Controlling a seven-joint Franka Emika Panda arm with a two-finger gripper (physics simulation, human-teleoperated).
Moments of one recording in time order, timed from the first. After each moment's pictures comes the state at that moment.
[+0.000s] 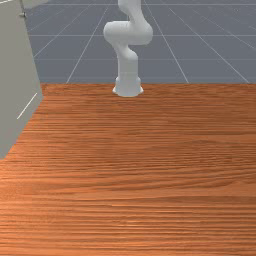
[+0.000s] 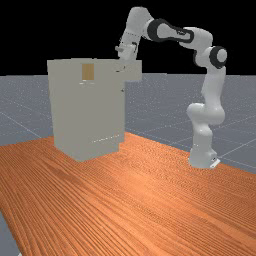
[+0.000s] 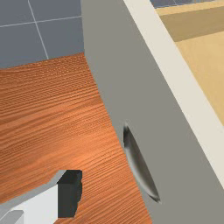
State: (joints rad) arm -0.22 -0.26 -0.13 -1.72 -0.21 1.70 0.81
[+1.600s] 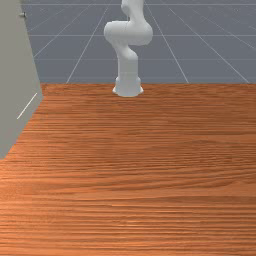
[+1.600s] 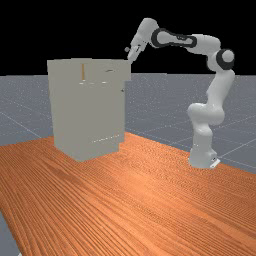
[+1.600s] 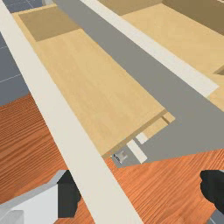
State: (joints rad) arm -0.31 -0.56 -0.39 -2.00 -0.23 1.95 0.75
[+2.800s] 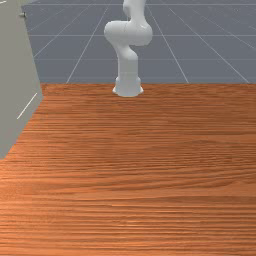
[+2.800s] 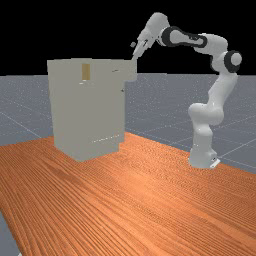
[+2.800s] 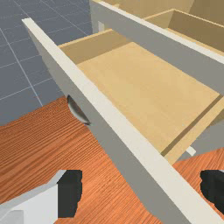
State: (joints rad) arm -0.36 -0.64 -0.18 -2.08 -0.21 2.01 0.94
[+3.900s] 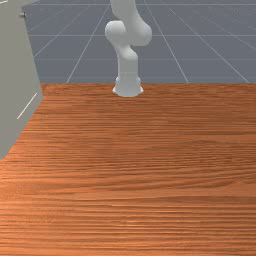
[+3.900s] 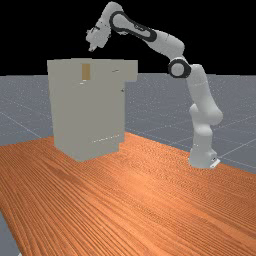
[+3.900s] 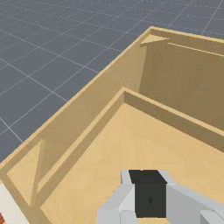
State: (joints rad) arm -0.49 0.34 -0.47 -0.85 0.19 1.74 0.89
